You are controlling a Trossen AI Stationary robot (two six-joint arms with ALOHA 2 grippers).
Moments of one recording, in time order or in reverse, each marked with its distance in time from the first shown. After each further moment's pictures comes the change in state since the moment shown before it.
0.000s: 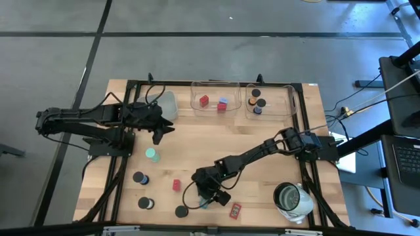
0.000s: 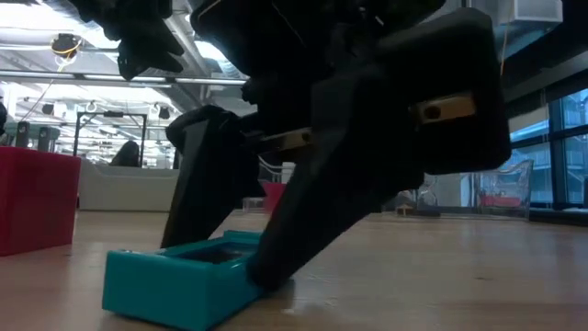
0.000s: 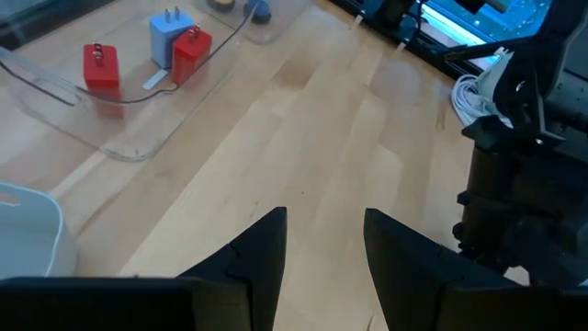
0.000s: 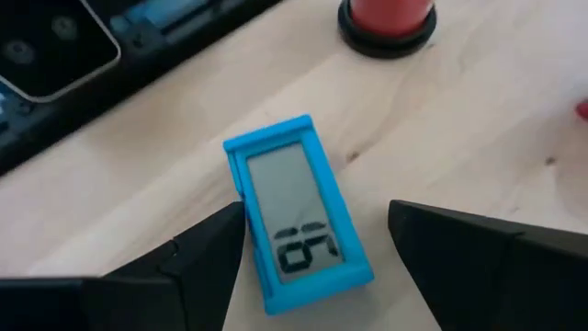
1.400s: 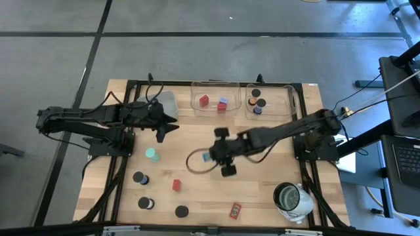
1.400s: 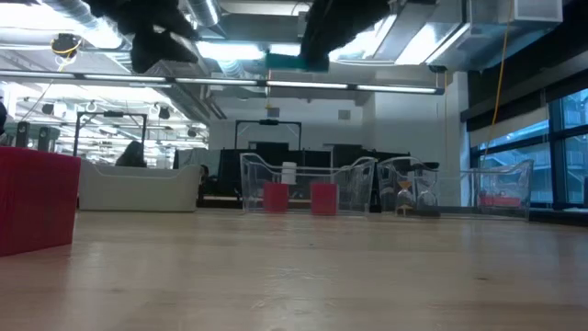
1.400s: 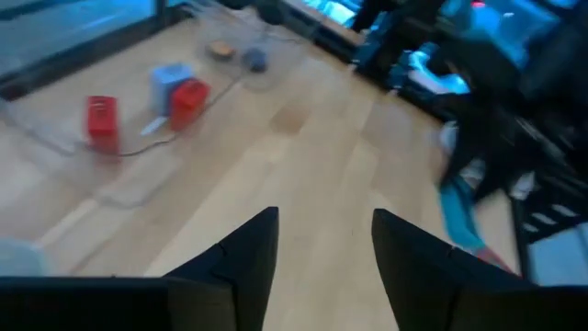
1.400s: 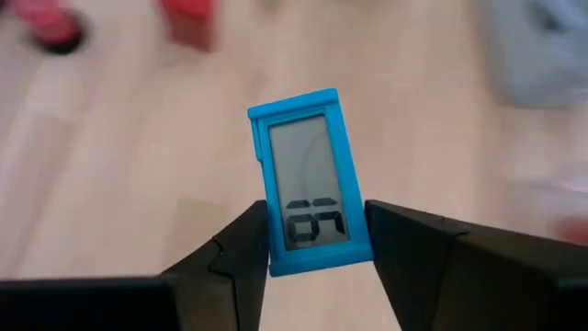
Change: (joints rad) left arm -0.015 0.028 0.000 0.140 -0.049 -0.011; right arm -0.078 -0.491 -0.004 -0.545 0.624 0.359
